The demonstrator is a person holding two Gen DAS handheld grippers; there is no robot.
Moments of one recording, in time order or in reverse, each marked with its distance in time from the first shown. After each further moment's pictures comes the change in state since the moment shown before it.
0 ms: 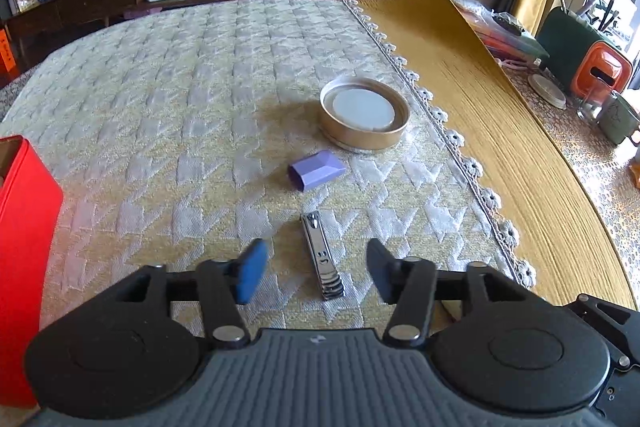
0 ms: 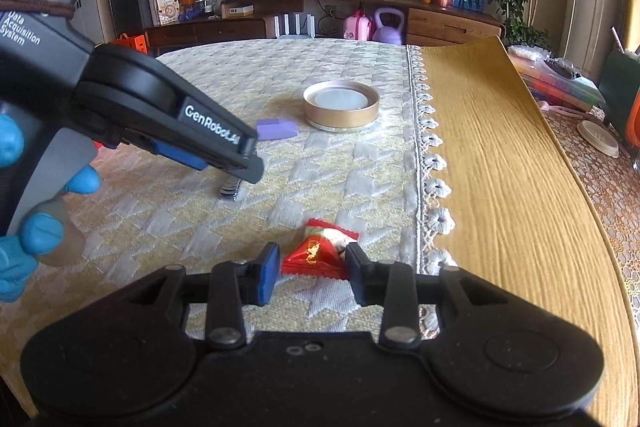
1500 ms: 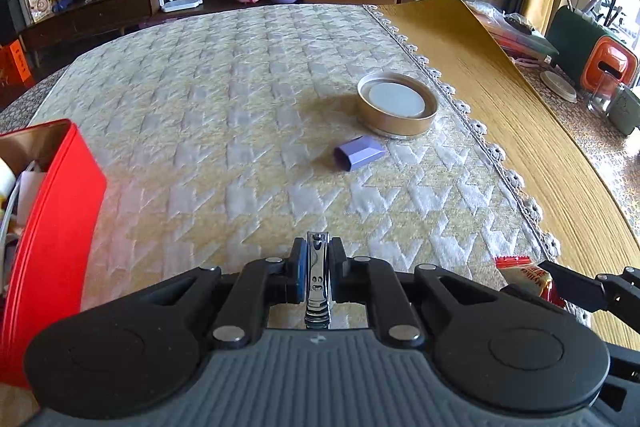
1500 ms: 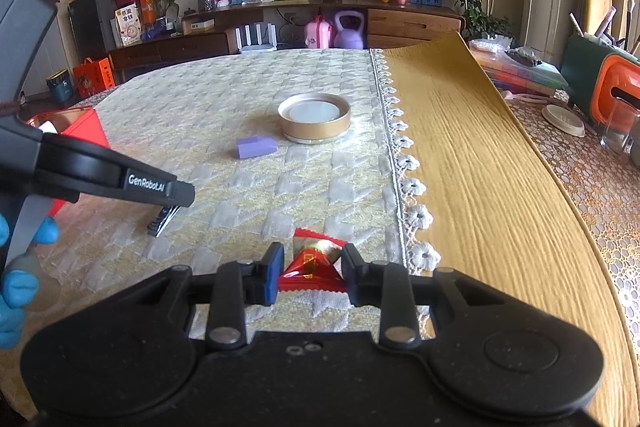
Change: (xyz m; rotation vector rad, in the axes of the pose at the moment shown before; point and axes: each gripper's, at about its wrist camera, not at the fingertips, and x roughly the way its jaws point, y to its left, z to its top) left arm -0.021 0.028 -0.023 0.007 -0.027 0.035; right arm -0.020 0.011 0.004 0.095 -0.020 -0.087
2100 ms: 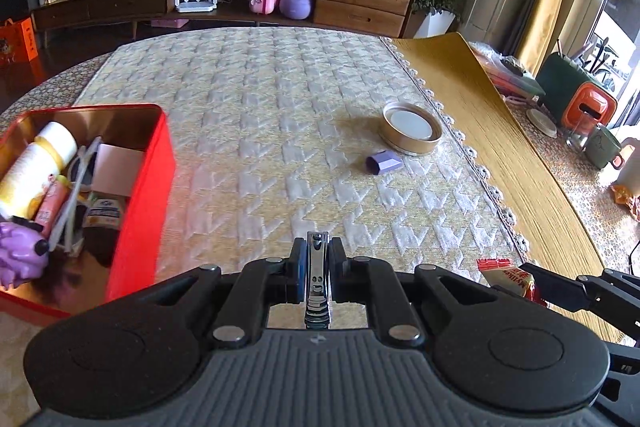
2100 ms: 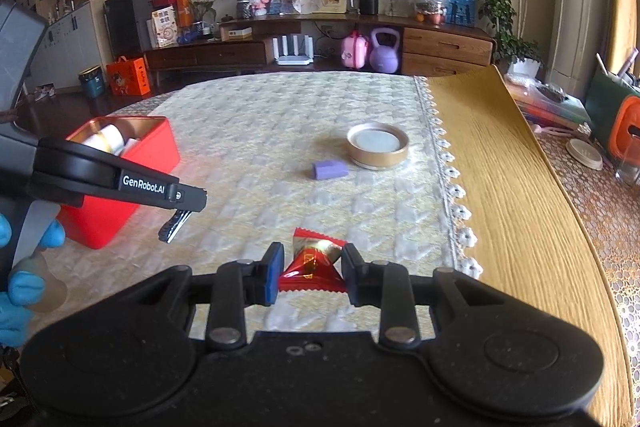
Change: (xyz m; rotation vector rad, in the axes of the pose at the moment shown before) left arm -0.071 0.052 -0.016 -0.089 -0.047 -0.046; right arm -0.046 0.054 0.015 -0.055 -0.024 0.087
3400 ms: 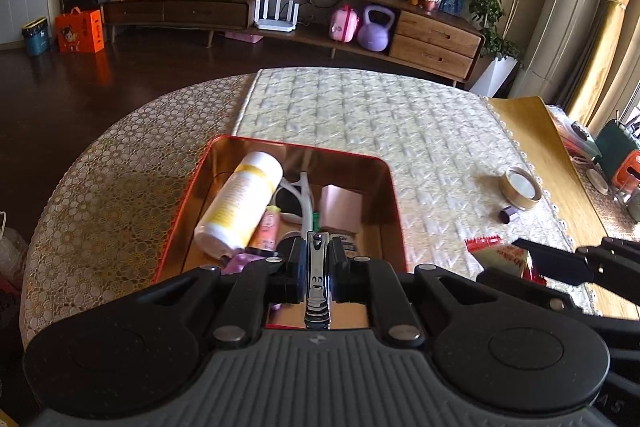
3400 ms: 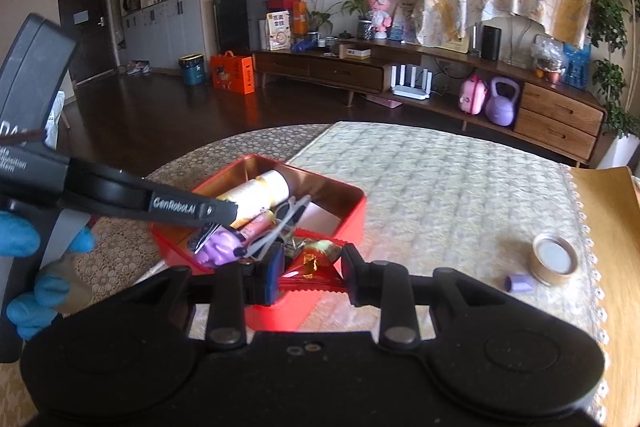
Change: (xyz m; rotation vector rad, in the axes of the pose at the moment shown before) left arm -0.074 0.160 0.018 -0.111 -0.058 0.112; right arm 0.027 0.153 0.073 -0.207 -0.033 0.234
